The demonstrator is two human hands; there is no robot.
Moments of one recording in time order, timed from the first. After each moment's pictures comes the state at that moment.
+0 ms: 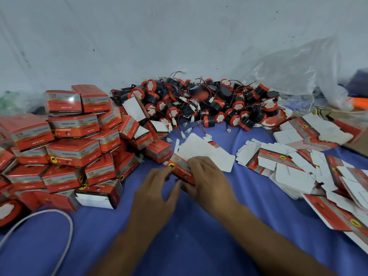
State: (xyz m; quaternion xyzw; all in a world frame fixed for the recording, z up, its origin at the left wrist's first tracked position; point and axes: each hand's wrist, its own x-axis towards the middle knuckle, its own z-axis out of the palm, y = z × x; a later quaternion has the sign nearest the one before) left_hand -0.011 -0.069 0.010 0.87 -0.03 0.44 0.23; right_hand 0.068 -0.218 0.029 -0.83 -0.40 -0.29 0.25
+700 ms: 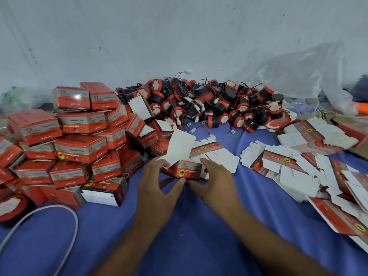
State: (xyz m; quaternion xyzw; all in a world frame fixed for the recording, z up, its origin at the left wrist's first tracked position) left_hand -0.010 -0.070 0.007 0.80 0.05 0.36 0.48; right_hand 0.075 -0.219 0.011 -0.86 -0.27 -0.13 0.41
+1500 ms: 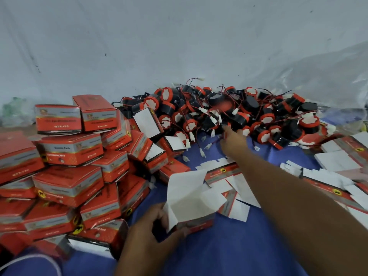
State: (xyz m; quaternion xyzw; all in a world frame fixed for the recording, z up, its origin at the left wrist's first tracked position) left_hand 0.003 -0.020 -0.010 0.81 0.10 0.22 0.53; right_hand 0.350 -0.159 0.011 -0.96 -0.14 -0.09 0.23
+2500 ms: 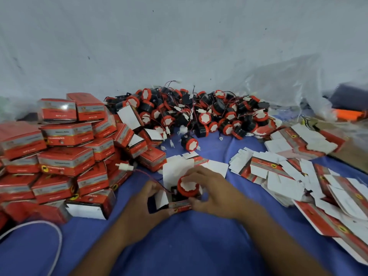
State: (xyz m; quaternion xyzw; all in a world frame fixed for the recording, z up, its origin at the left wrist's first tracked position) left_hand -0.010 -0.034 -0.001 0.88 -0.02 0.11 0.46; right_hand 0.091 -0.258 0.042 -0.80 -0.50 -0.06 0.31
